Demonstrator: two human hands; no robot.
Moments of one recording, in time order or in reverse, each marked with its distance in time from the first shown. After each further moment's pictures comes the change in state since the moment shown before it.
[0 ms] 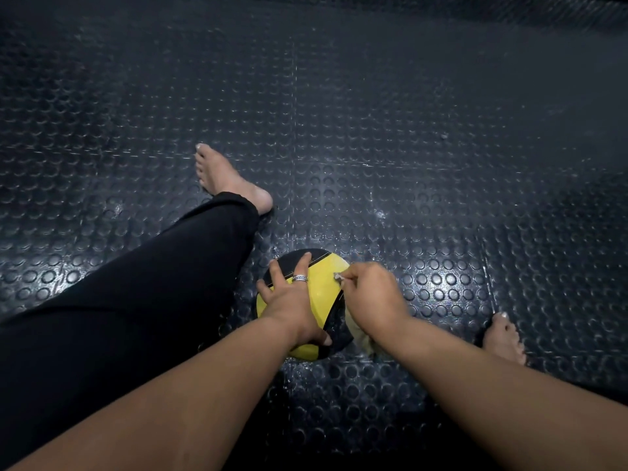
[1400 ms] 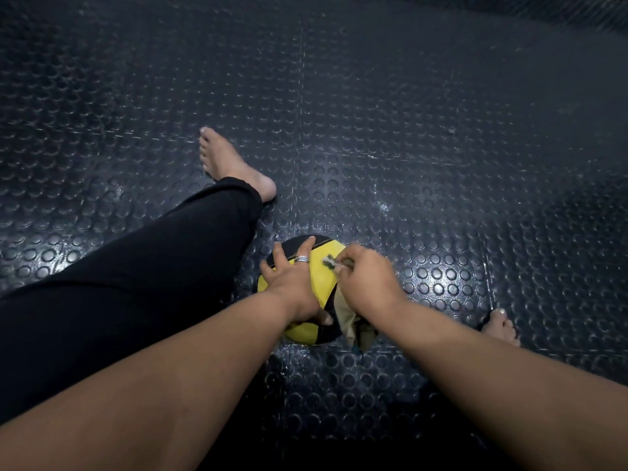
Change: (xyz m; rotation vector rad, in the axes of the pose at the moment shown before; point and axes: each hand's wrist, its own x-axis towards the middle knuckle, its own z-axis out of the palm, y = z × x) left_hand 0.006 0.001 -0.008 -0.028 0.002 0.011; right_hand 0.007 -0.009 -0.001 0.082 -0.080 0.065
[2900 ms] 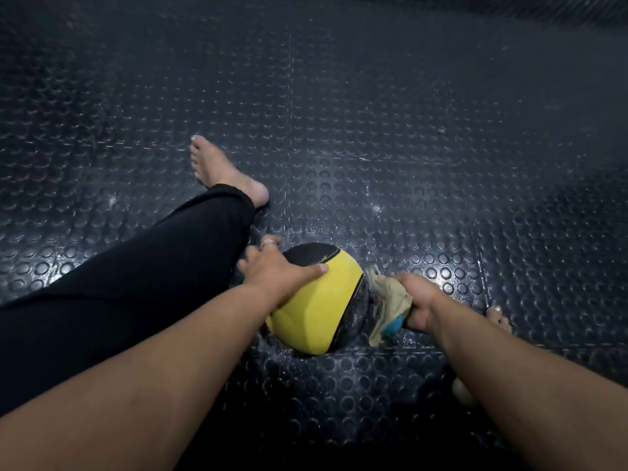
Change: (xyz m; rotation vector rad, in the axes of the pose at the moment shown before) left_hand 0.011 -0.007 -0.016 -0.296 0.240 -0.100; right_hand 0.012 0.078 -0.027 1.056 -0.270 0.739
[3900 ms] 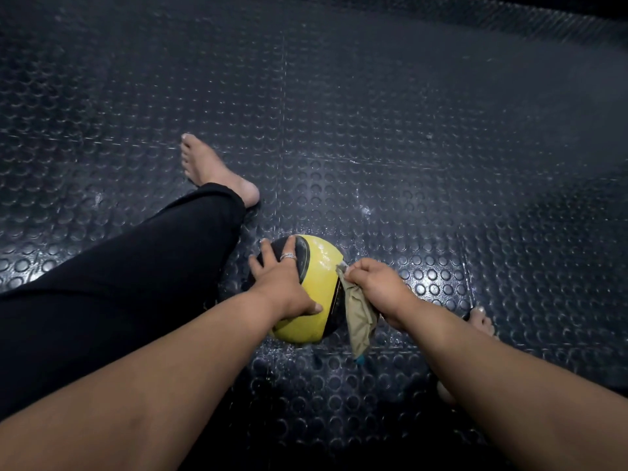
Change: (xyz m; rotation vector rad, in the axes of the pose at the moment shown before) left_hand -0.016 0.008 0.016 0.249 -0.203 0.151; right_hand -0.011 0.003 0.029 -0.618 0.023 -0.480
